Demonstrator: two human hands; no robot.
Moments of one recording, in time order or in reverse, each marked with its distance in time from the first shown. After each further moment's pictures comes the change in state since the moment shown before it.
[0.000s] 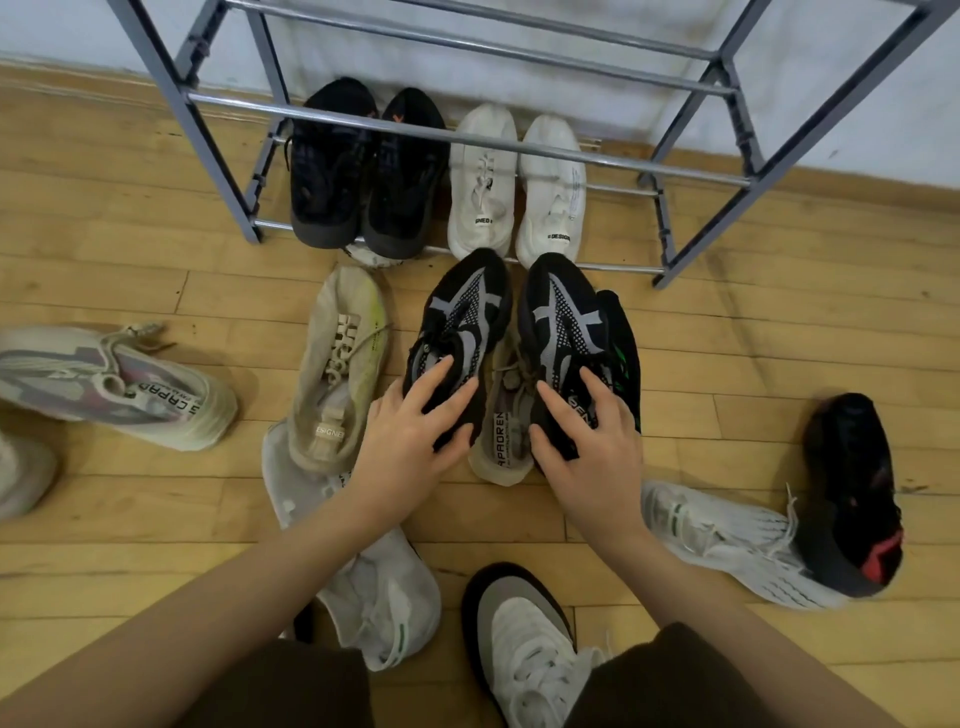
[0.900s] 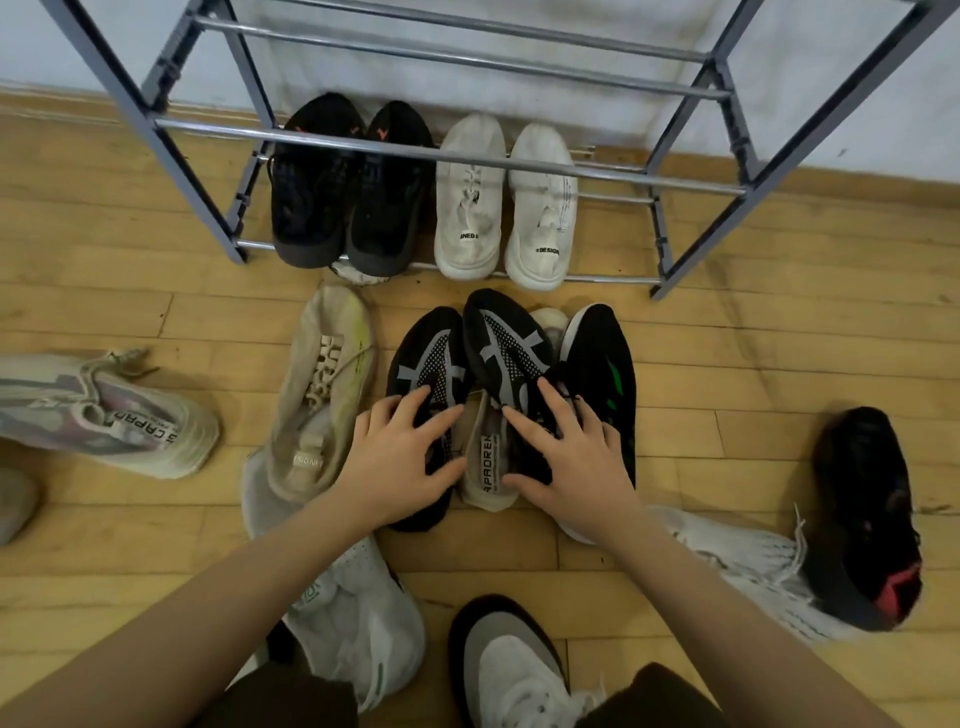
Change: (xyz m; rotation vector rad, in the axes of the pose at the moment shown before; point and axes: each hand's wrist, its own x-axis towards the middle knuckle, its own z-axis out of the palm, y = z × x) left_hand 0.022 -0.015 0.019 0.221 -0.341 -0.160; right_hand 0.027 0.030 0.004 -0.267 -0.539 -0.152
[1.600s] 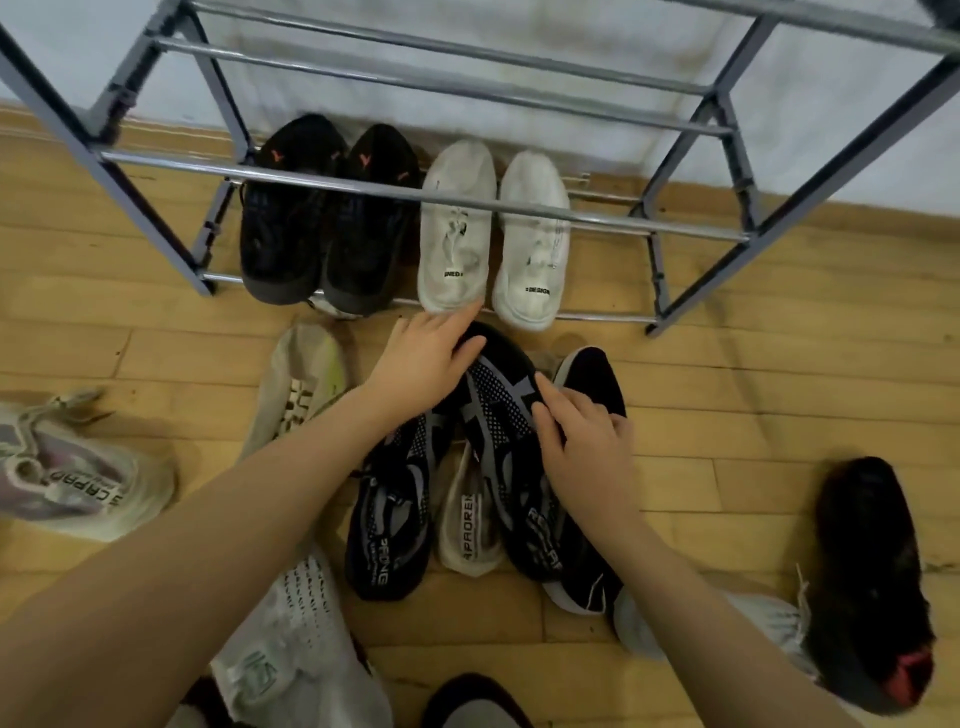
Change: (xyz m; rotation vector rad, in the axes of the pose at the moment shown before) left_hand 0.144 0.009 -0.047 -0.170 0.232 0.134; right_hand 0.059 0.014 -0.022 0.206 0.472 0.158
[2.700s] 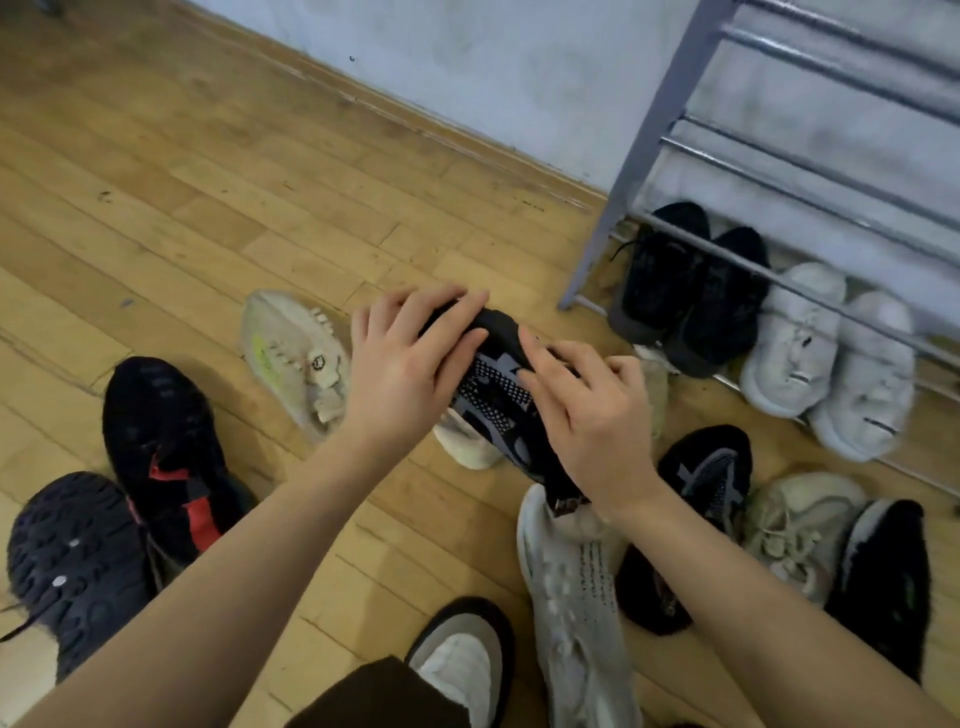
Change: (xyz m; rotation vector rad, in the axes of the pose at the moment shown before) left_hand -0.262 -0.157 -0.192 0.353 0.885 -0.171; right_hand -0.002 -0.318 0.052 0.263 0.229 -0.926
